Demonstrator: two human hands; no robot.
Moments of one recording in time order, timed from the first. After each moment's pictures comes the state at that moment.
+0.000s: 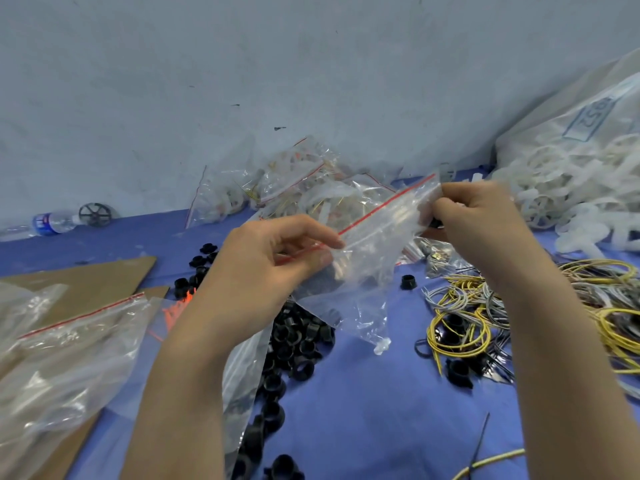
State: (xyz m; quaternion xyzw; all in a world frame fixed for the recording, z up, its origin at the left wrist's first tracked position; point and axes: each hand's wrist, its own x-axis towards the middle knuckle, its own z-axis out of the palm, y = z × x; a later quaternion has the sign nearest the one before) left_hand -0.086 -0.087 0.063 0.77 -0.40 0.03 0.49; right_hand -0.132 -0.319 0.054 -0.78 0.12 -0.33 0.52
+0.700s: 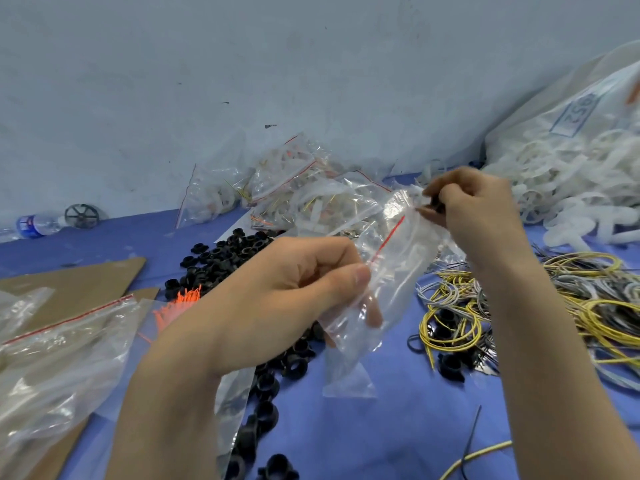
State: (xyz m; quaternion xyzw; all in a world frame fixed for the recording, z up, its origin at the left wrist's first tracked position) left_hand -0.114 -0.090 0.075 0.72 -0.52 -0.14 0.44; right_hand -0.128 -0.321 0.054 -0.71 0.17 -0.41 0.55
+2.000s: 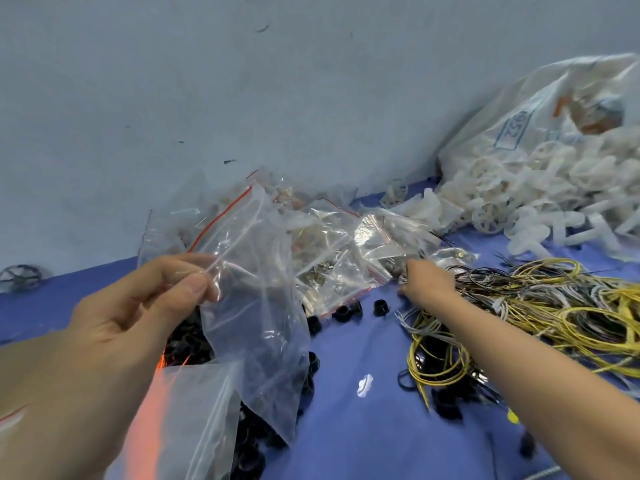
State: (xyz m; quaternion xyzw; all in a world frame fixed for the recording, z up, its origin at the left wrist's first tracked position) left_hand -0.056 -0.052 0.067 0.72 -0.35 0.07 0.59; right_hand -0.044 -0.416 -0.059 -0.92 0.37 -0.07 0.10
